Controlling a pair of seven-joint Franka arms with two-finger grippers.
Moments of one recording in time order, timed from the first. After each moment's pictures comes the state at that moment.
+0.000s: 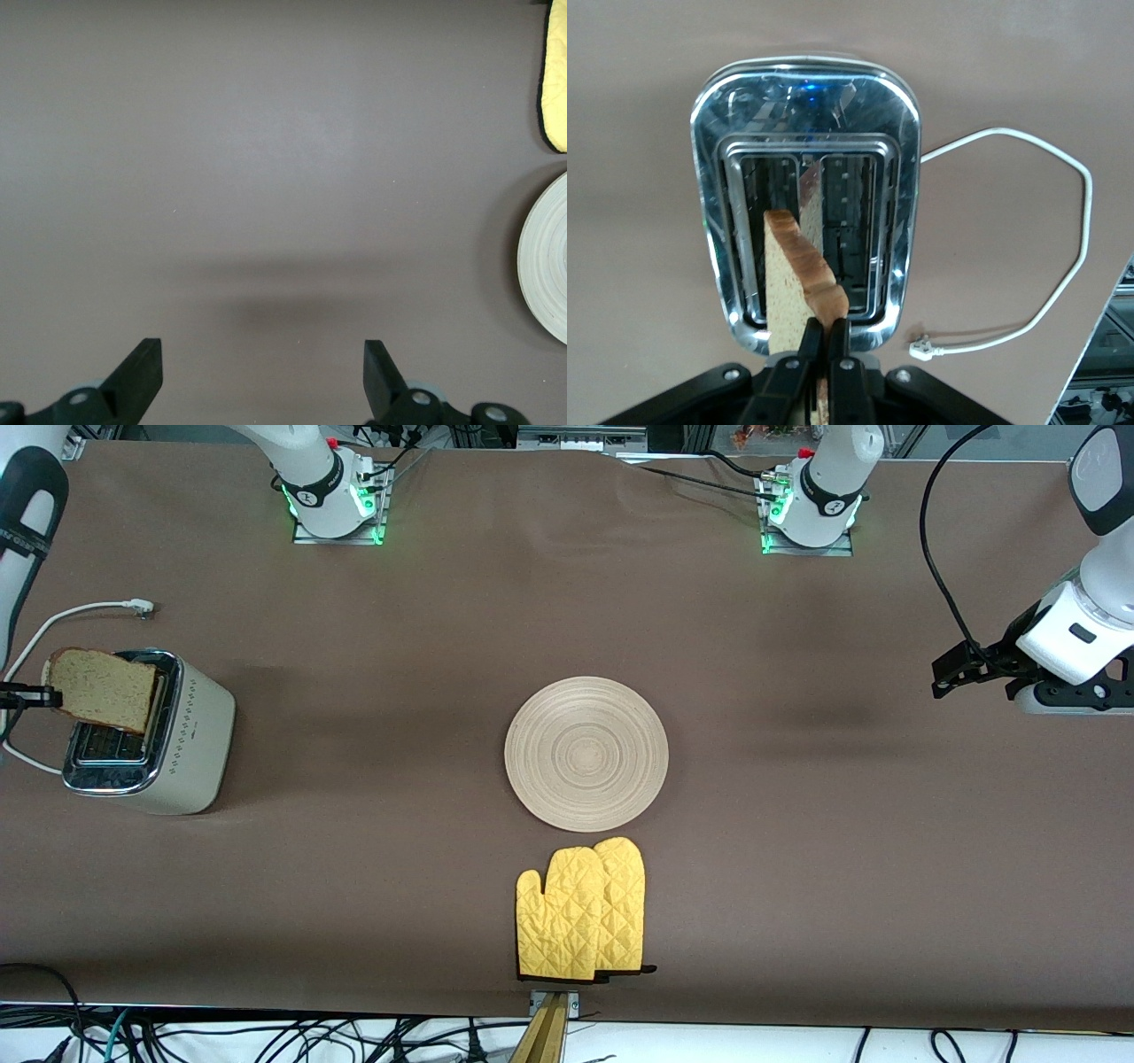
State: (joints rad) left arm -0.01 0.02 0.00 -1.76 0.02 1.81 -0.02; right arm 0.40 0.60 -0.91 -1.36 0.21 1.51 -0.50
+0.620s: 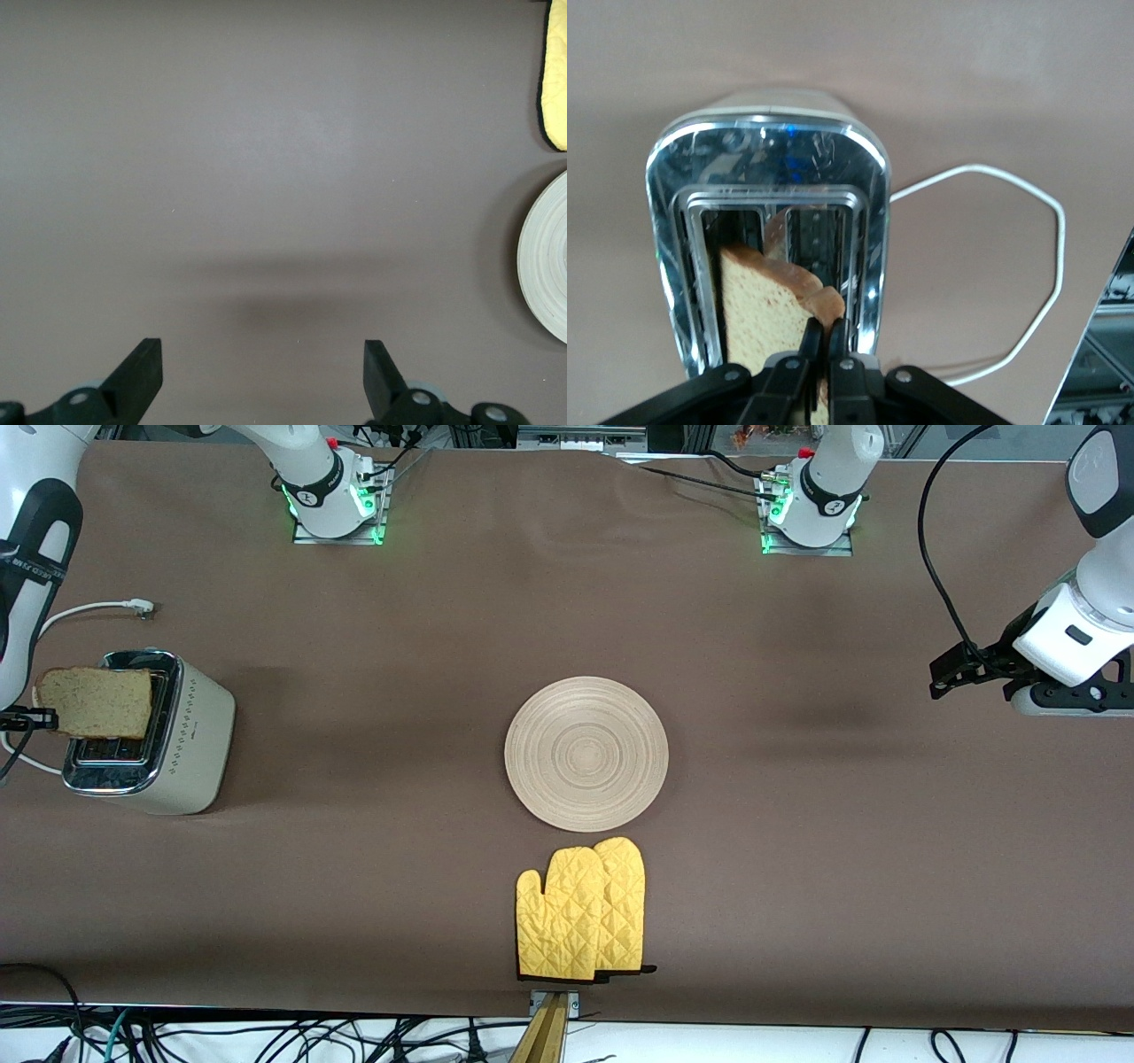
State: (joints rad) left arm -0.01 0.02 -0.01 -1.76 0.02 1.81 -0.02; right arm 0.38 0.64 -0.91 -1.36 0.24 1.62 -0.52
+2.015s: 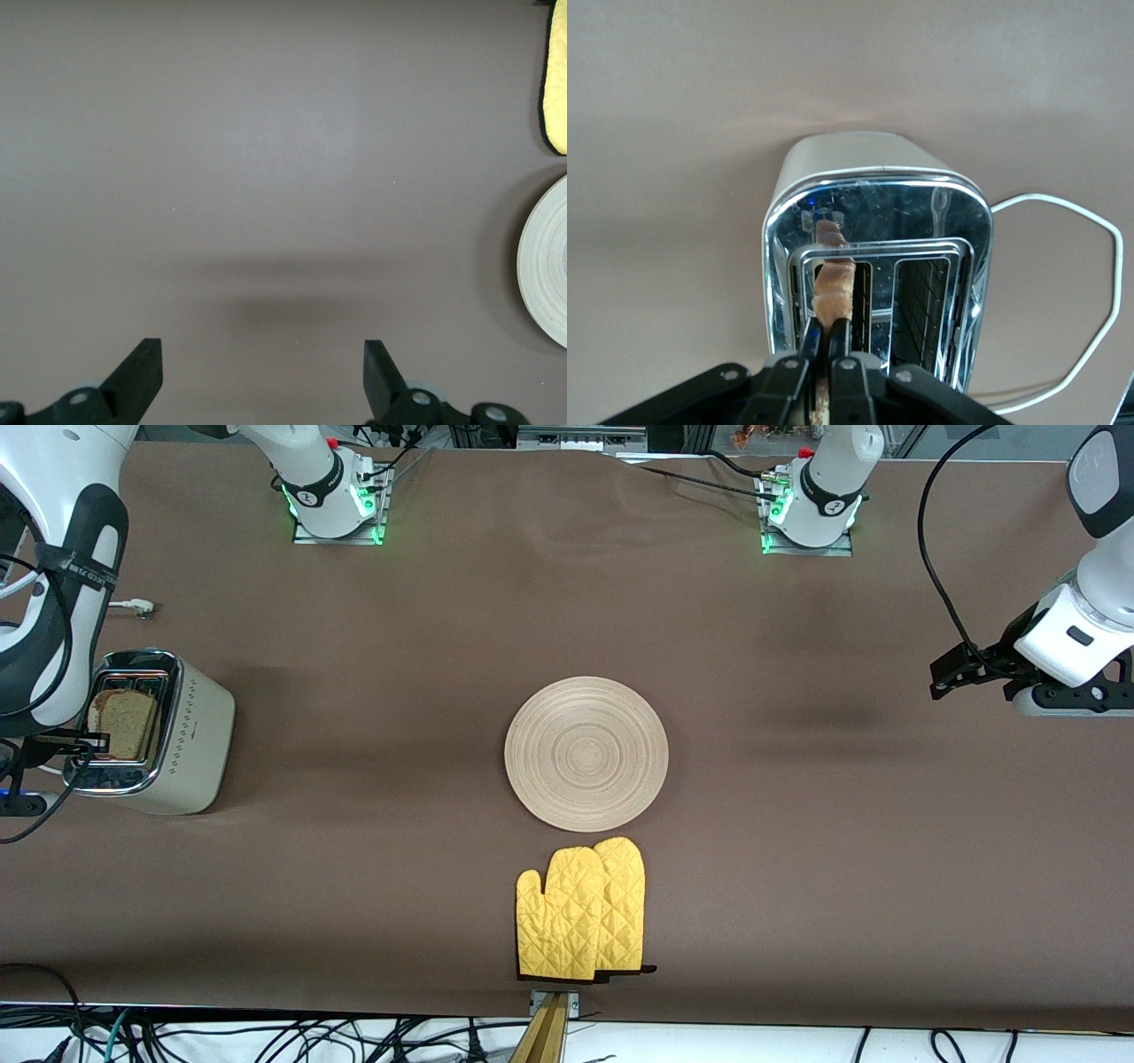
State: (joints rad) left arm -0.01 0.02 -0.01 -1.76 0.02 1.81 -0.03; right arm 0.45 0.66 -0.88 -1.37 0.29 1.62 -0.39
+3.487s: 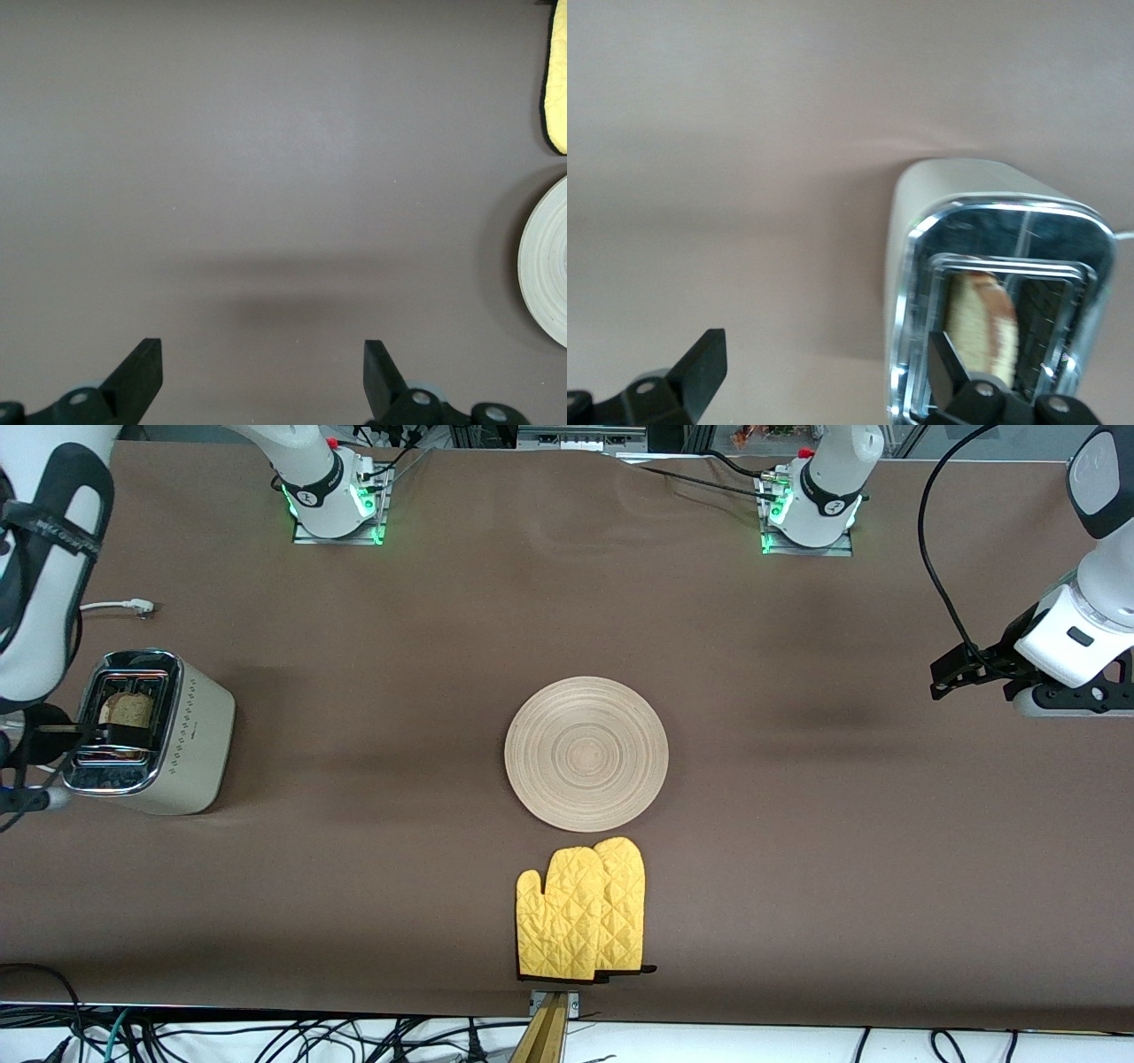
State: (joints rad) left arm -0.01 0.02 0.00 -1.76 0.02 1.80 -0.03; right arm 0.51 0.61 -0.88 -1.31 0.44 1.53 -0.41
